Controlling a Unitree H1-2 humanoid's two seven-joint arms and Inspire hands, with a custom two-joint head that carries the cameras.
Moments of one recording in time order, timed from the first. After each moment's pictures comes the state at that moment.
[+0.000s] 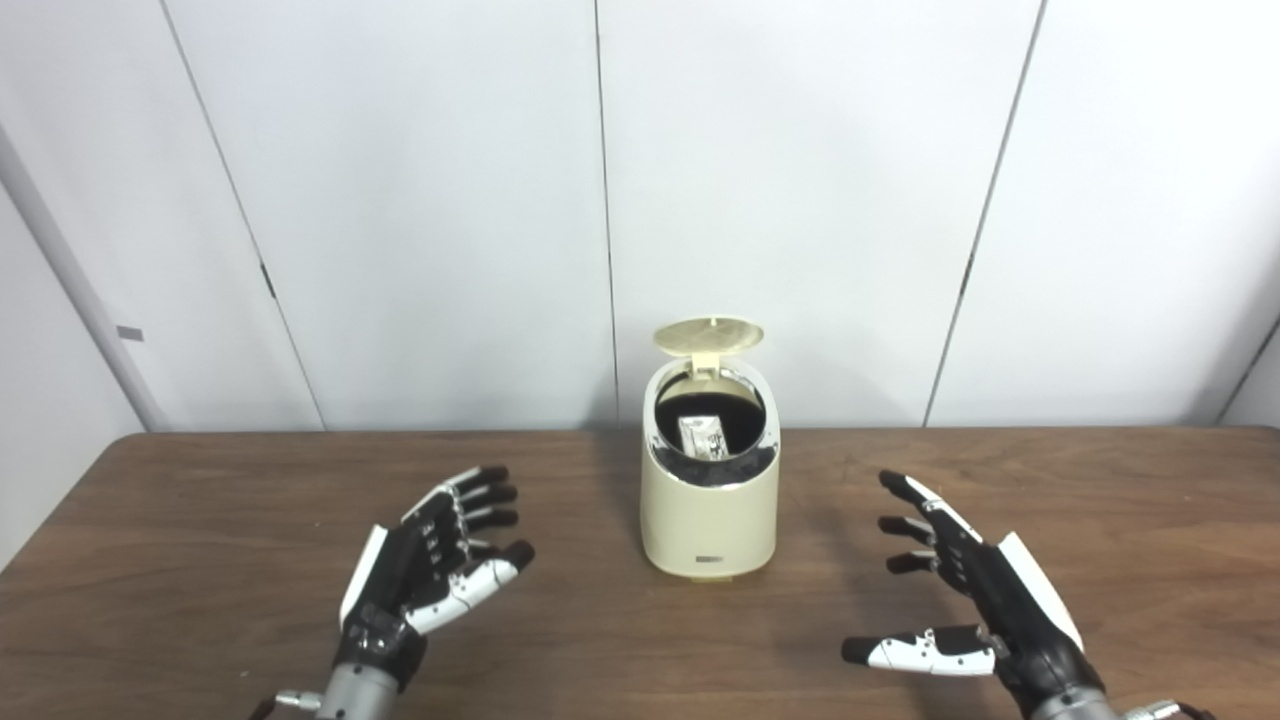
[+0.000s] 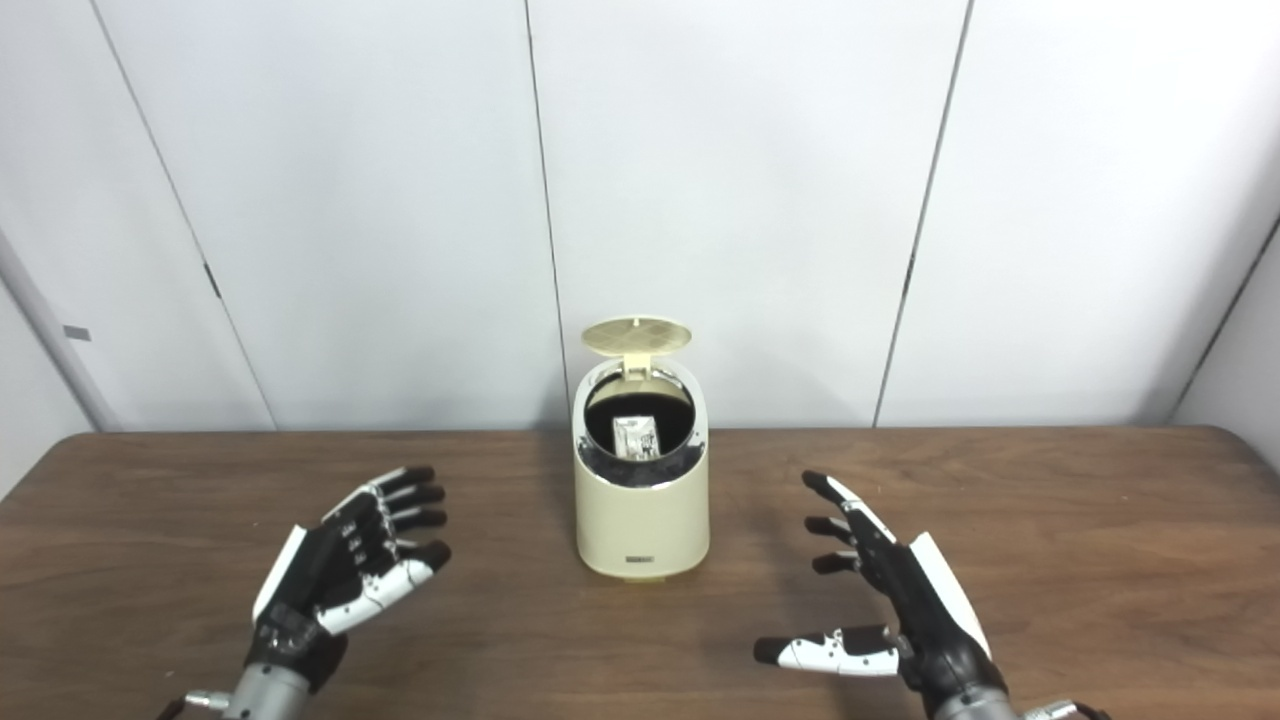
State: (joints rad) left arm -0.16 0.17 0.01 -0.04 -0.11 0.00 -0.05; right arm -0.09 -0.21 0.03 -0.31 -0.26 0.17 0.12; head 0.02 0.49
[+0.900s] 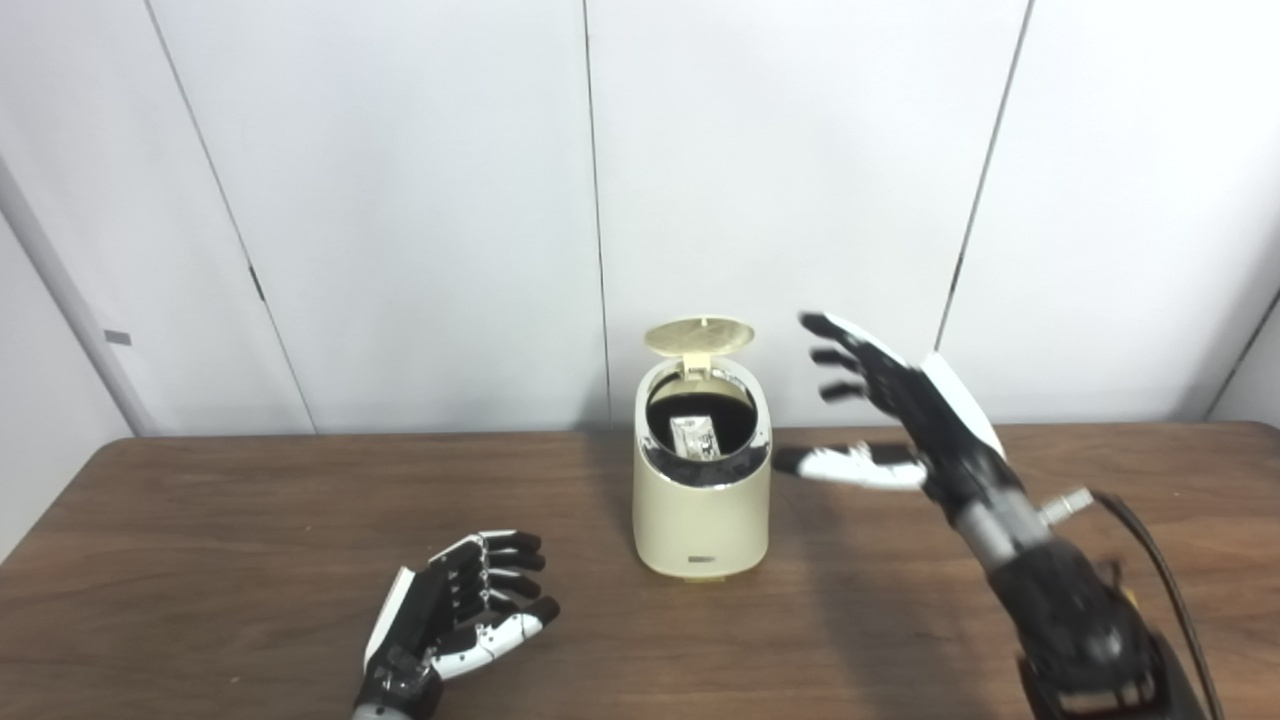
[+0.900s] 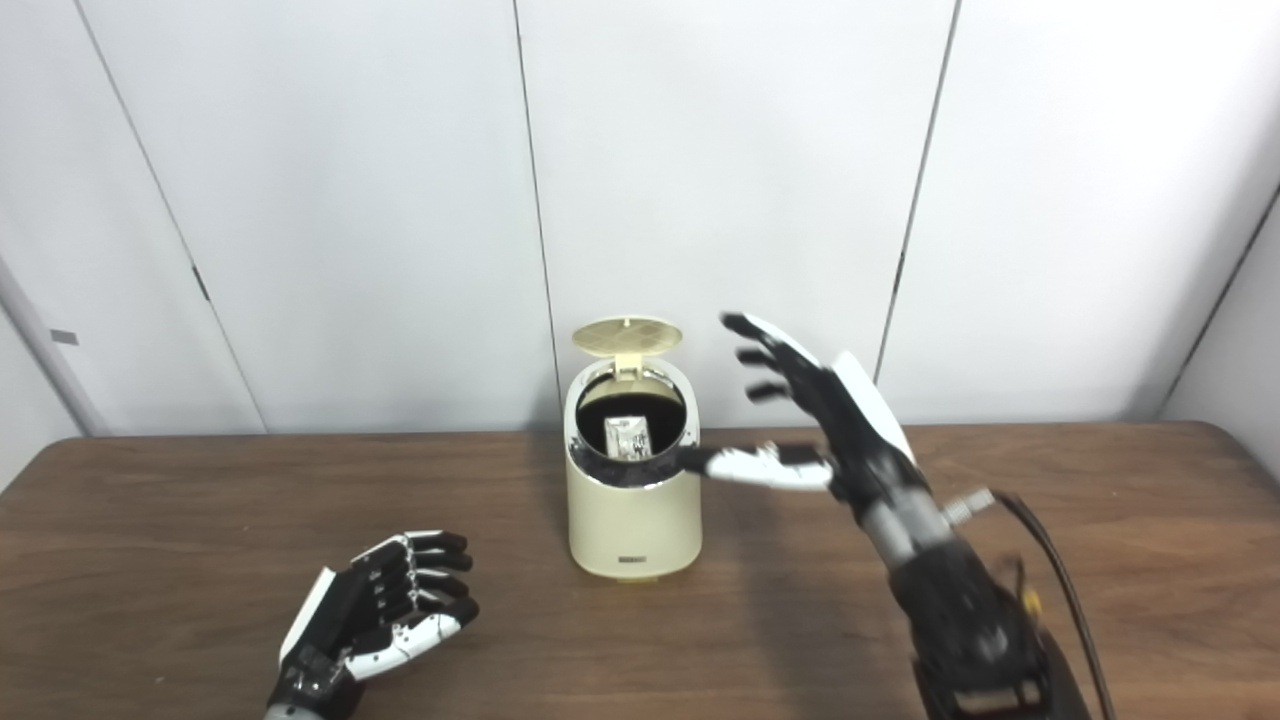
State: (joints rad) left arm -0.12 0.15 0.01 0.03 -0.04 -0.08 -0.09; right arm -0.53 -0.25 0.11 -0.17 -0.33 0.22 0.18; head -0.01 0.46
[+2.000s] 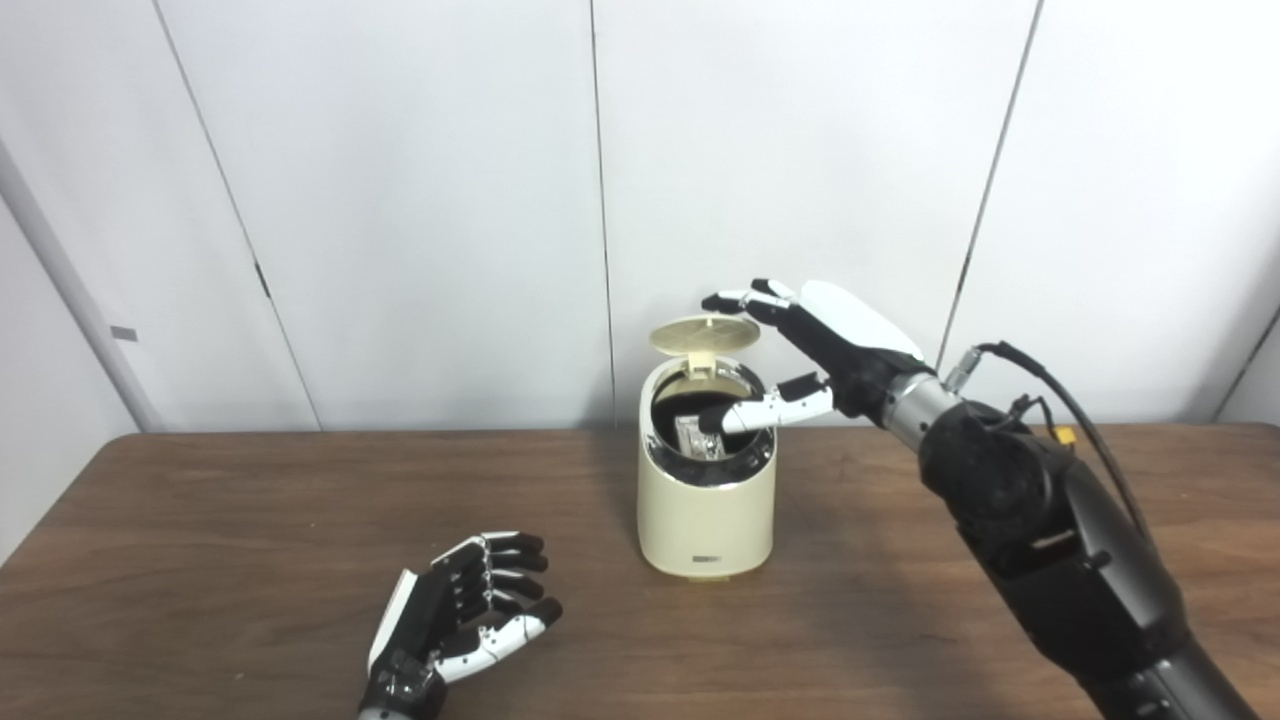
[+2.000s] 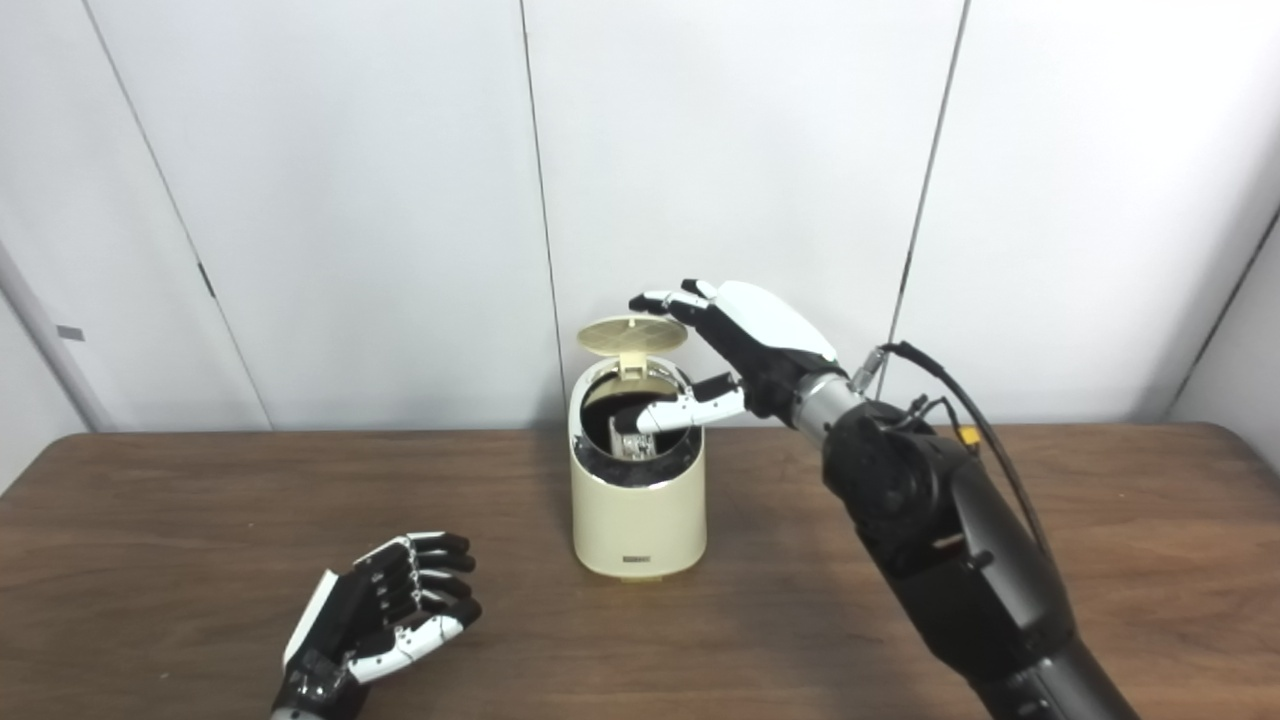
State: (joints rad) left arm -0.12 0.13 0.01 0.06 -0.03 -0.11 -0.09; right arm -0.75 -0.36 0.32 -0.06 -0.56 0.29 0.36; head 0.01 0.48
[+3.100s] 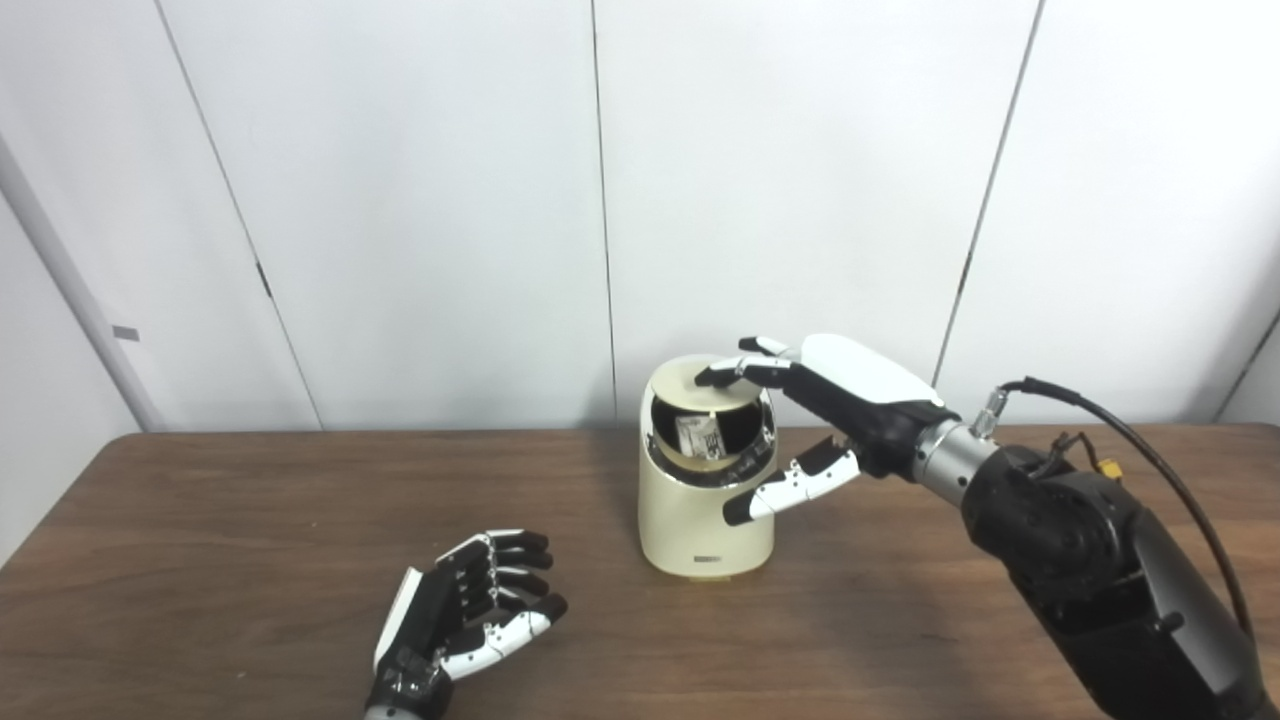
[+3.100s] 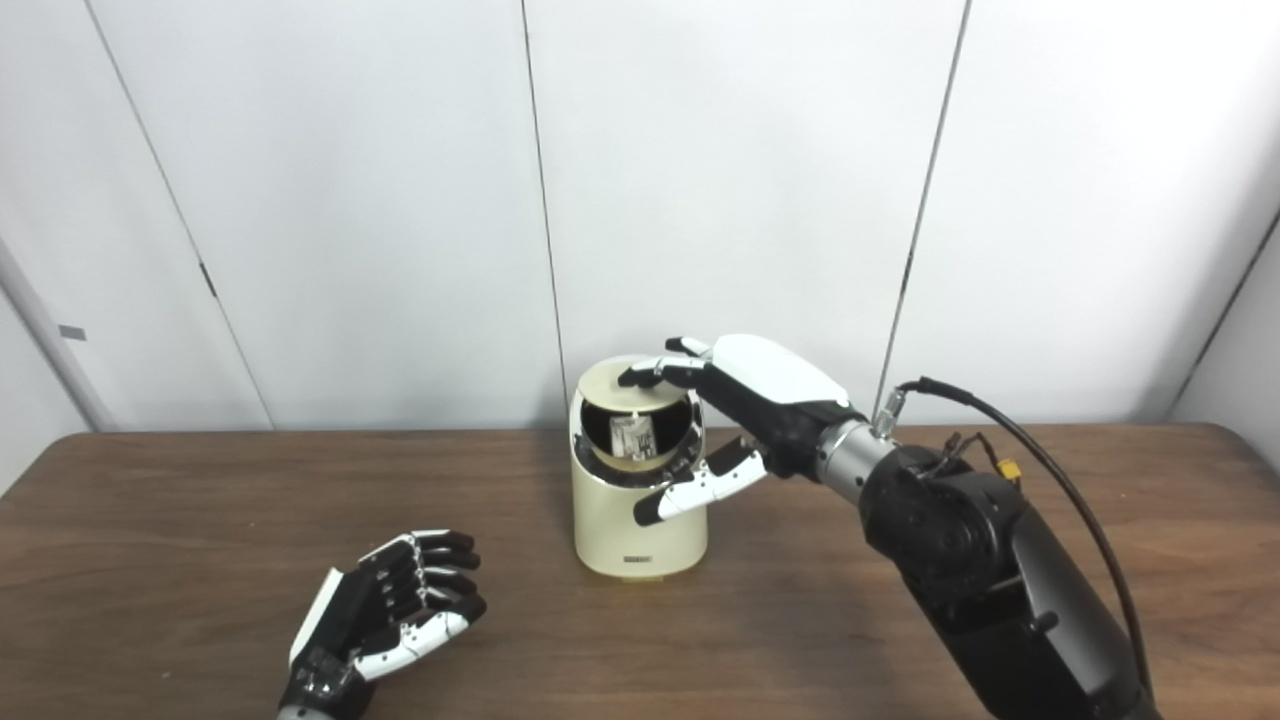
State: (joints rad) left arm -0.13 0.12 0.01 0.06 -0.03 -0.11 -0.09; right arm -0.67 -0.41 0.33 -0.21 -0.56 0.22 0.52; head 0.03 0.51
